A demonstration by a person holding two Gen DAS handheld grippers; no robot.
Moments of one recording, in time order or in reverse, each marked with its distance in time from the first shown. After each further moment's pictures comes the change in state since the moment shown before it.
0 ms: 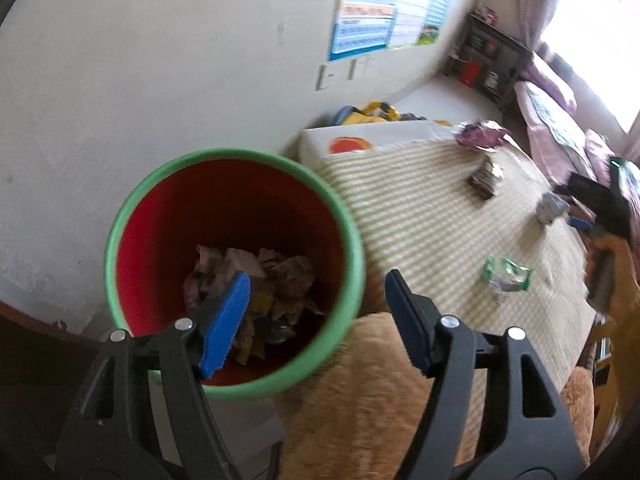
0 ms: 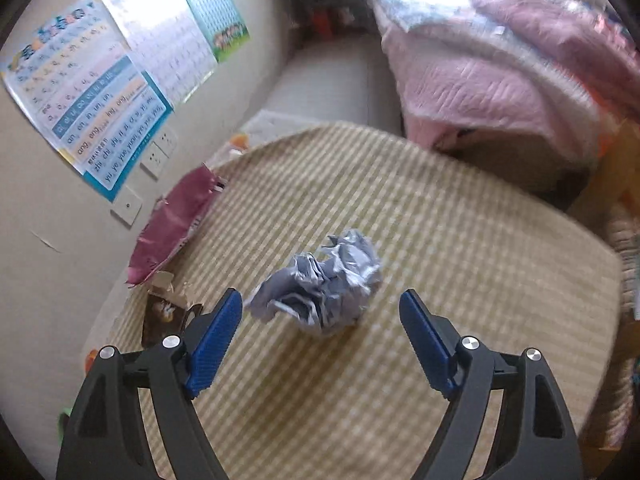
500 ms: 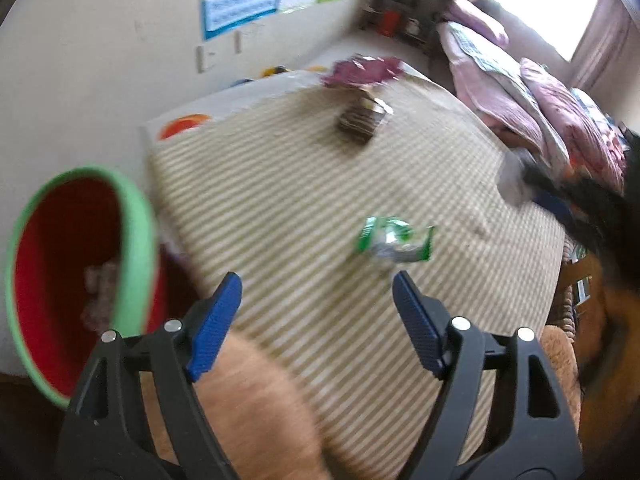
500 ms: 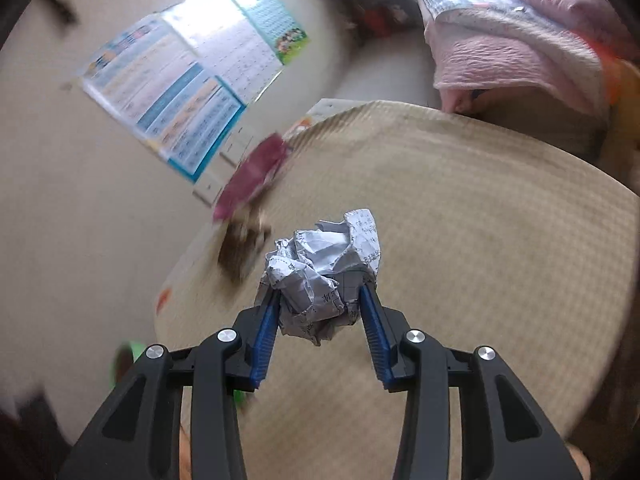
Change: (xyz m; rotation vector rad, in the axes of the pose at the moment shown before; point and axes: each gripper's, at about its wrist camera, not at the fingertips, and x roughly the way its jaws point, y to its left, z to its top) left arm 0.052 -0.136 -0.010 0.221 0.102 -0.178; right arm -0.118 -0.046 -0.110 -0.076 -0.056 0.265
